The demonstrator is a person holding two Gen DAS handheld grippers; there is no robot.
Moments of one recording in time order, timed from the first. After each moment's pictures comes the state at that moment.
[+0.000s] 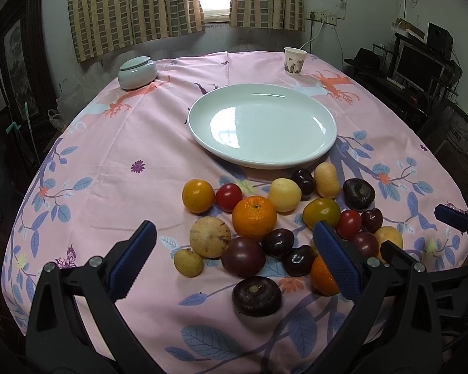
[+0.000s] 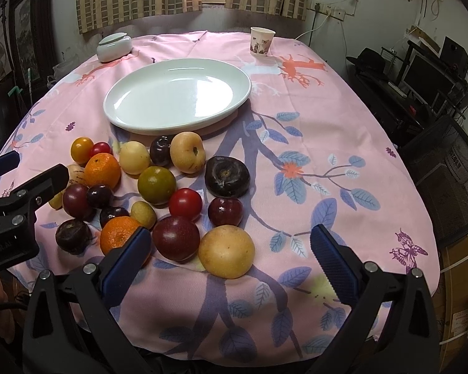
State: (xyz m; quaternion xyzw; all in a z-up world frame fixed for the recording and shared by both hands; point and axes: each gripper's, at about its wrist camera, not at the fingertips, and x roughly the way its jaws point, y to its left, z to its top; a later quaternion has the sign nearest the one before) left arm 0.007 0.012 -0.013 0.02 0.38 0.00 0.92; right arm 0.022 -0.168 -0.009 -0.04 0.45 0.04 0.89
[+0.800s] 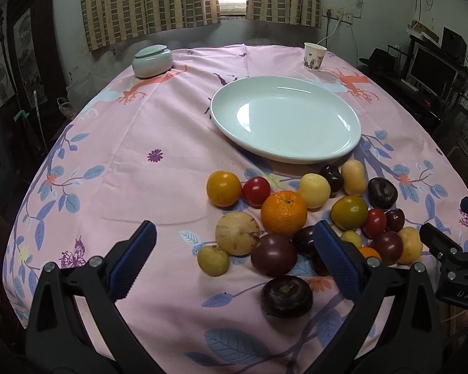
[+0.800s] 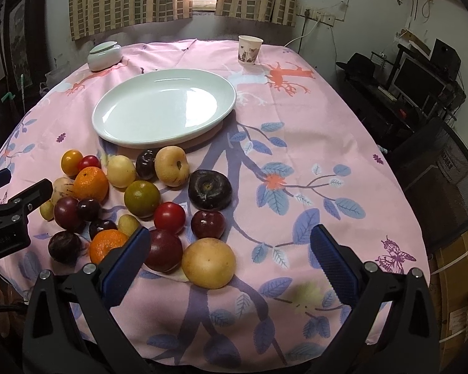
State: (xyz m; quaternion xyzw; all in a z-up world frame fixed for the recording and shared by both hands) left arm 0.011 0.037 -0.026 0.00 0.40 0.03 0.91; right arm 0.024 -0.180 -0.003 -0.05 0.44 0.03 0.90
